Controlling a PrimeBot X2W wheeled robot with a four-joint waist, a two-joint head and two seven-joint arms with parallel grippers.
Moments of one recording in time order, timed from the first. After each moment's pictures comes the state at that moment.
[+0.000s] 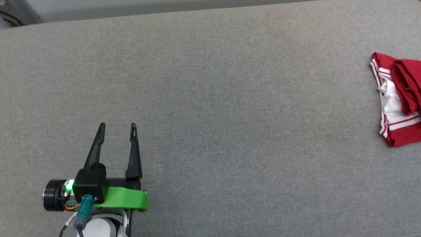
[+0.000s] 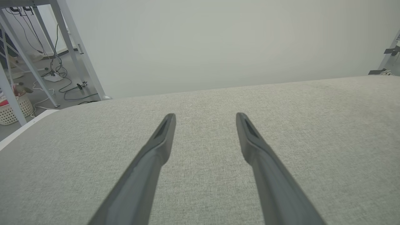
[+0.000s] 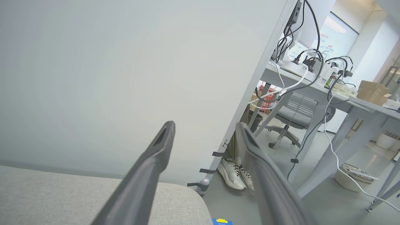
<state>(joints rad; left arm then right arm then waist) -0.05 0.10 -0.06 -0.06 -0.05 0.01 -0.26 -0.77 -0.72 0.01 0.51 0.36 0.13 -0.26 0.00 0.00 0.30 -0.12</state>
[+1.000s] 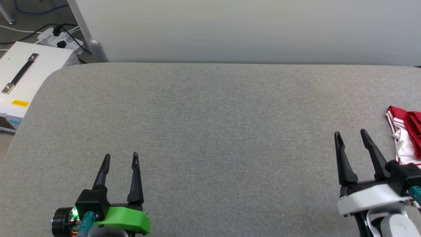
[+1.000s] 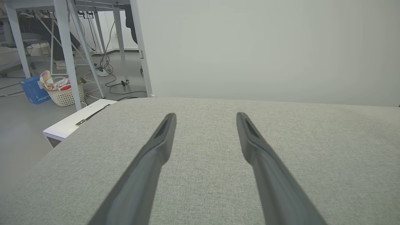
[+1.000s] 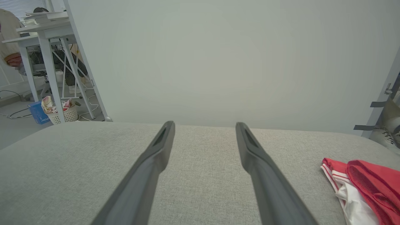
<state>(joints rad) 0.05 0.07 -0.03 0.03 -0.11 -0.01 -0.26 -0.05 -0.13 0.01 0.06 0.21 0.13 -0.26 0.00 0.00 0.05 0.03</state>
